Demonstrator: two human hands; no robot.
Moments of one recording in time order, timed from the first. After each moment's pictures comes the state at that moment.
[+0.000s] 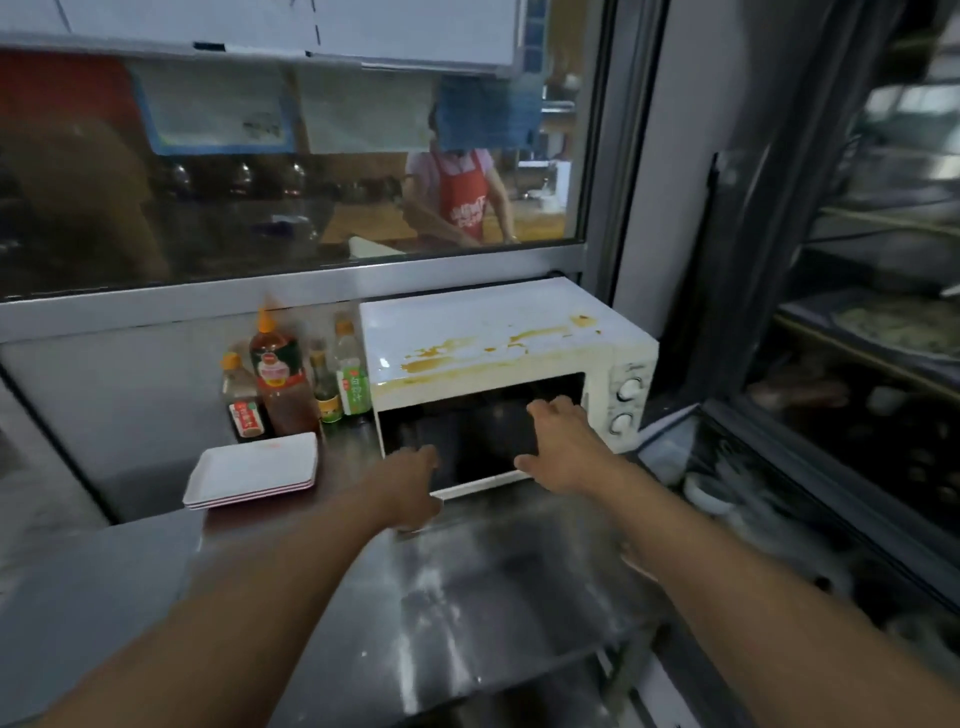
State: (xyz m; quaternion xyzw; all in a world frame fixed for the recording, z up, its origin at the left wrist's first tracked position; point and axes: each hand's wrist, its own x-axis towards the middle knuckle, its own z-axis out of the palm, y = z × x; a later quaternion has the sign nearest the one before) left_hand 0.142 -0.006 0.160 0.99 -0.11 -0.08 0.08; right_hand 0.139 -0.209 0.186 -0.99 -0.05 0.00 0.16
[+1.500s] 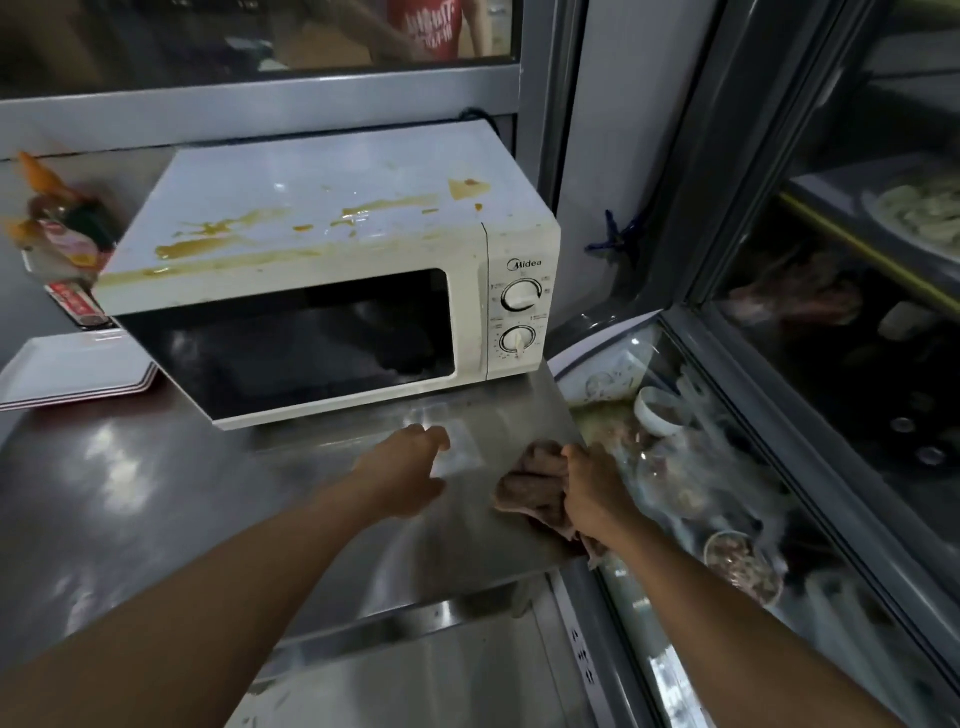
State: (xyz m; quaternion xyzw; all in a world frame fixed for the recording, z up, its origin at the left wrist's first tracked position) left_hand 0.189 -0.233 0.045 0.97 -0.10 -0.17 0.11; right_hand 0.184 -0.459 -0.010 -0.98 0.03 0.12 0.18
